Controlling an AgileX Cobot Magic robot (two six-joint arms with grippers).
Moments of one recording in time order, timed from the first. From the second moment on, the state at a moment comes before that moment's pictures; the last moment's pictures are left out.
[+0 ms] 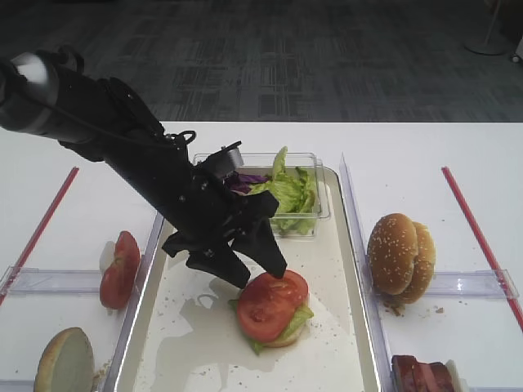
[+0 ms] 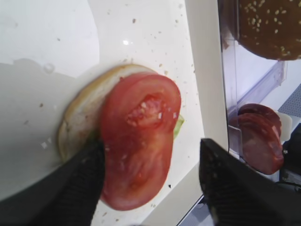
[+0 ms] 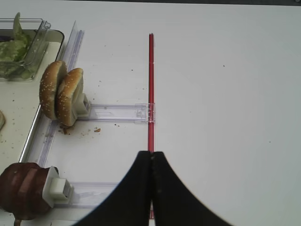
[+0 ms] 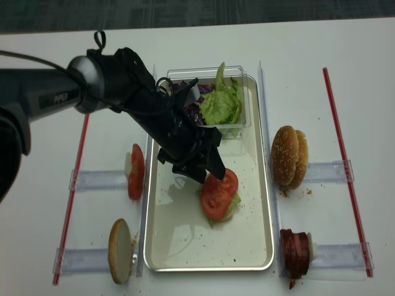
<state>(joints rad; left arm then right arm) -0.42 1.98 -1.23 -0.90 1.03 0.45 -0.05 -0.02 -0.48 0.07 1.13 -0.07</state>
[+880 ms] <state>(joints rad) -0.41 1.95 -1.29 -0.89 1.08 0.42 -0.05 -0.02 -0.48 0.07 1.13 -0.07</state>
